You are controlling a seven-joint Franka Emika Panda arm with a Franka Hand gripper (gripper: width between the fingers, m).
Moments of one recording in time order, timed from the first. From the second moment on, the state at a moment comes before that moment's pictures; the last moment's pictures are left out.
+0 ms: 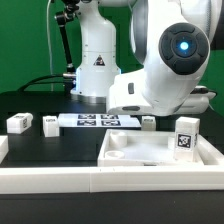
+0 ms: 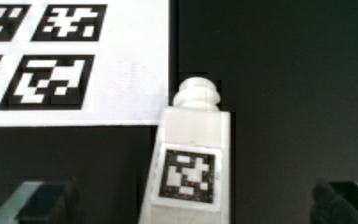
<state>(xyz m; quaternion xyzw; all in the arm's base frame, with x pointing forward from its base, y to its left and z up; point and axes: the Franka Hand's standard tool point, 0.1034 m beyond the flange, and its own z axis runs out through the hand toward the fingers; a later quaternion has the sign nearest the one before) 0.415 0.088 0.030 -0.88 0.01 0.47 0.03</state>
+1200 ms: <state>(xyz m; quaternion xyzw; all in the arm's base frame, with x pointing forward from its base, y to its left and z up) 0.413 0.086 0.006 -0.89 0.02 0.45 0.03</state>
